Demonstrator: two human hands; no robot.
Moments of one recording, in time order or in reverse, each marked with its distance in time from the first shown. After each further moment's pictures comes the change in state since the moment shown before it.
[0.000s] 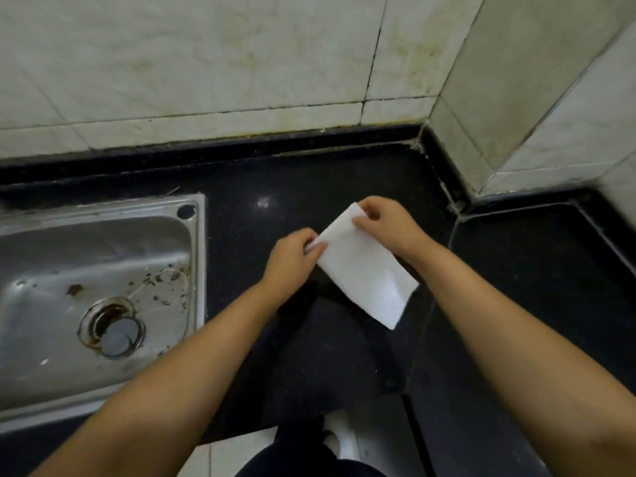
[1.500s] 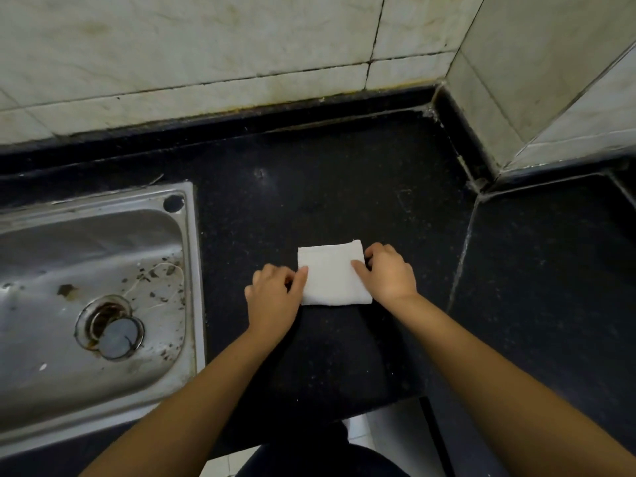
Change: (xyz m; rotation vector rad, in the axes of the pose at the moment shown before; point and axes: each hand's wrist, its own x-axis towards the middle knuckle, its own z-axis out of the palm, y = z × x) left_hand -0.033 -0.059 0.022 0.221 -0.007 -0.297; right_hand -0.018 0.062 0.083 -0.393 -0.038 0.360
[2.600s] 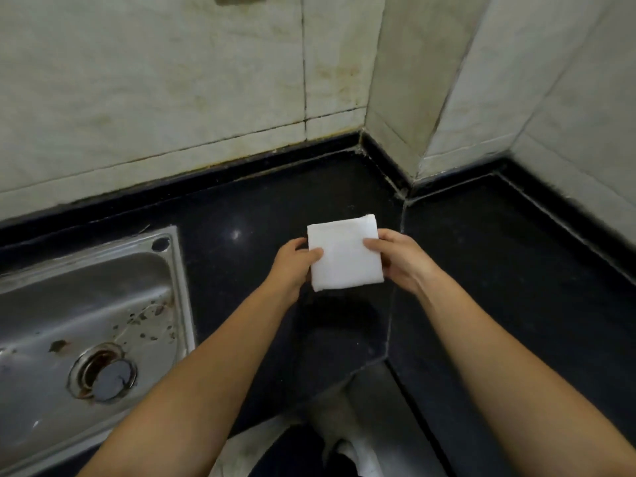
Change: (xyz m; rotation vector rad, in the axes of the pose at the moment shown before) left_hand -0.036 0.110 -0.031 -0.899 -0.386 -0.140; right_hand -0.089 0.043 -0.094 1.323 -0.073 0.130
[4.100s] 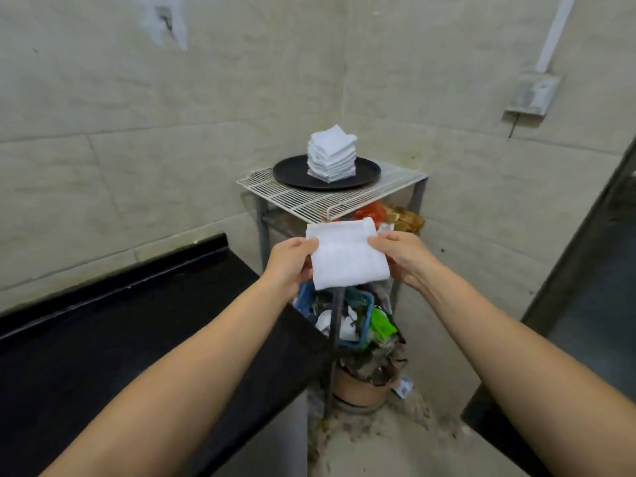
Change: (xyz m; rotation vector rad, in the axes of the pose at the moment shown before) left_hand -0.943 -0.406 0.472 0.515 -1.801 -0.059; right_hand -1.099 0.411 -0.307 0.459 1.913 -0.377
